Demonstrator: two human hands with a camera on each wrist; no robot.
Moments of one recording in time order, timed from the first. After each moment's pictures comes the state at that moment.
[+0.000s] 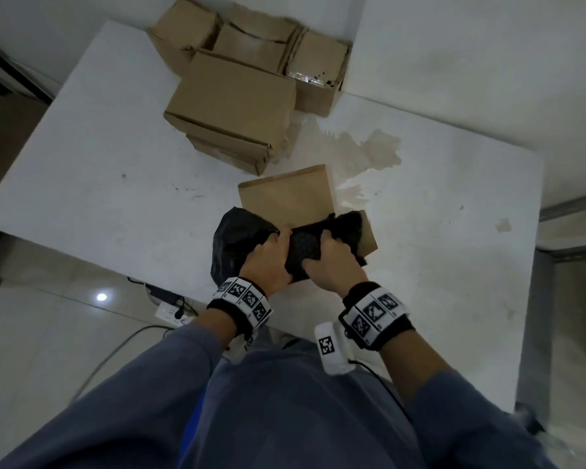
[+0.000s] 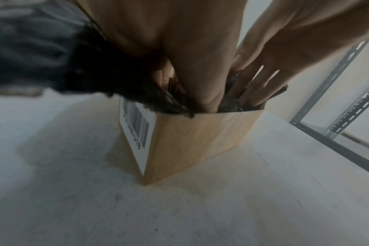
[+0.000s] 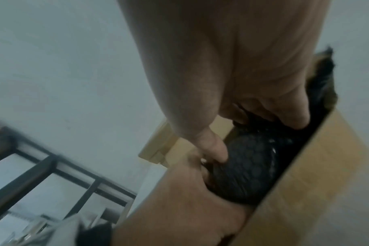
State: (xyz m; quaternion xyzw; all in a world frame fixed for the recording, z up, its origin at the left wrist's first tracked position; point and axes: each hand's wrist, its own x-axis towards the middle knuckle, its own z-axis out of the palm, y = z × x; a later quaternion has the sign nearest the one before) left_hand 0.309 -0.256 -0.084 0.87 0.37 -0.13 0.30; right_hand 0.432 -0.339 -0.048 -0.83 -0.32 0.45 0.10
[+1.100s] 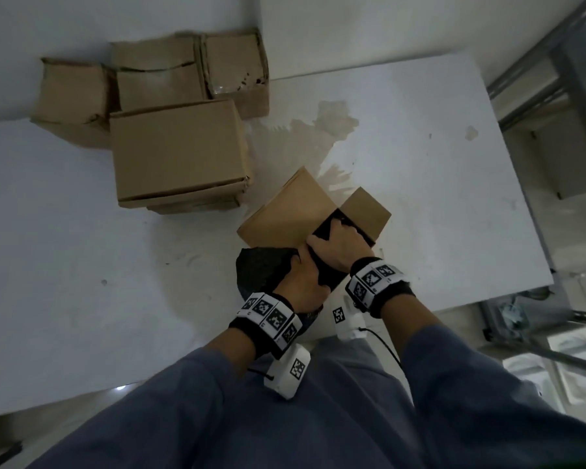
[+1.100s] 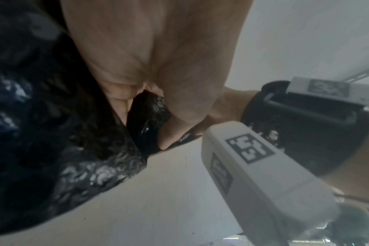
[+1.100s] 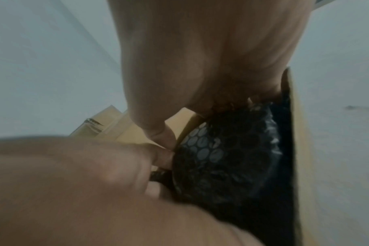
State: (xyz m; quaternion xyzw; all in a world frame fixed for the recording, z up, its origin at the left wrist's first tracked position) left_hand 0.315 -0.207 -0.076 0.81 0.22 -0.32 0.45; right_hand 0.414 -0.288 -0.062 -0.90 -0.09 0.40 0.15
